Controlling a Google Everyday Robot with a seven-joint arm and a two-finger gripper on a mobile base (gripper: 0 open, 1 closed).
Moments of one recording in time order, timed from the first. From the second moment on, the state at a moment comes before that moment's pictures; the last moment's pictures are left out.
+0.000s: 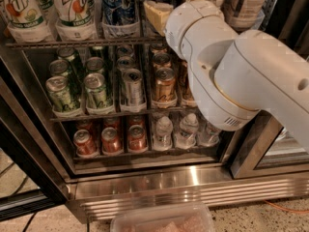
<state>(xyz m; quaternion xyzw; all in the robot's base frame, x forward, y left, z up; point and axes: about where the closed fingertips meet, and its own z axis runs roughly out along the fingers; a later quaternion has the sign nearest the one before) 0.596 -0.054 1.080 -0.18 0.64 0.01 0.75</state>
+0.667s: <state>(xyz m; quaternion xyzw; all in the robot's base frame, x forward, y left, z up) 0.596 -0.054 1.080 -0.18 0.64 0.01 0.75</state>
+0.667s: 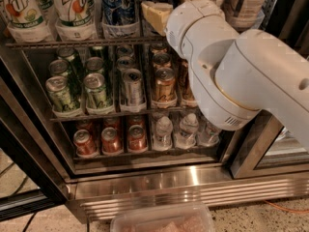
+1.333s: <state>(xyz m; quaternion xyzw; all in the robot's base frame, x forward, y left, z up) 0.583 -0.041 1.092 -0.18 0.64 0.05 0.75</state>
